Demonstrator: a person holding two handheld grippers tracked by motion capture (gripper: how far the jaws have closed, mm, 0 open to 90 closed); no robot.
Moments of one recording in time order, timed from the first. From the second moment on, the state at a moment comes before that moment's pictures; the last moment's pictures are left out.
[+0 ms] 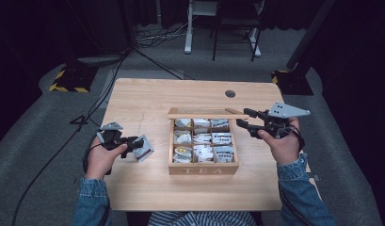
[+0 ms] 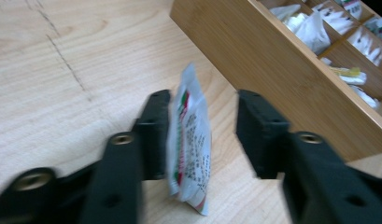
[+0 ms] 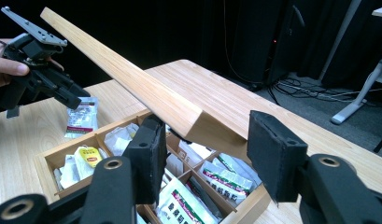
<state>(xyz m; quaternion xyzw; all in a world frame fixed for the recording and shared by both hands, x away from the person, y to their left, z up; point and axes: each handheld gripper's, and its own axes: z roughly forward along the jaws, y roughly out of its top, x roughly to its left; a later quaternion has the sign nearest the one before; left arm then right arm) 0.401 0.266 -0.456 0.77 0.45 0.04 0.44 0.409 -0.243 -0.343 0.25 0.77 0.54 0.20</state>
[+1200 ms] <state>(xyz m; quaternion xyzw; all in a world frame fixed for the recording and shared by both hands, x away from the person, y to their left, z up) 0.386 0.281 -0.413 0.75 0.44 0.16 0.46 0.401 -0.243 -0.346 0.26 0.79 0.52 0.19</state>
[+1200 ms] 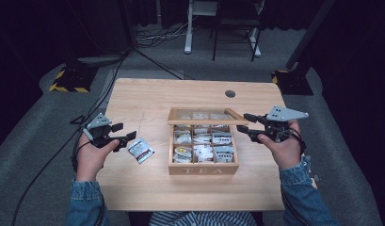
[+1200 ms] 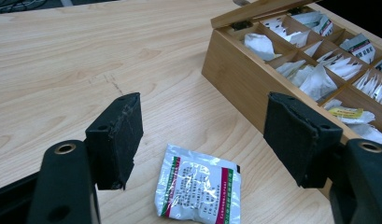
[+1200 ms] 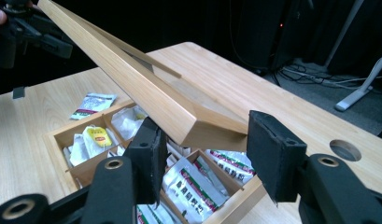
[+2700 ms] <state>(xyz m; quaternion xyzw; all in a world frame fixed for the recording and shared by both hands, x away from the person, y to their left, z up) 0.390 0.287 -0.421 0.75 0.46 0.15 0.45 0.376 -0.235 -0.361 0.27 0.87 0.39 0.12</state>
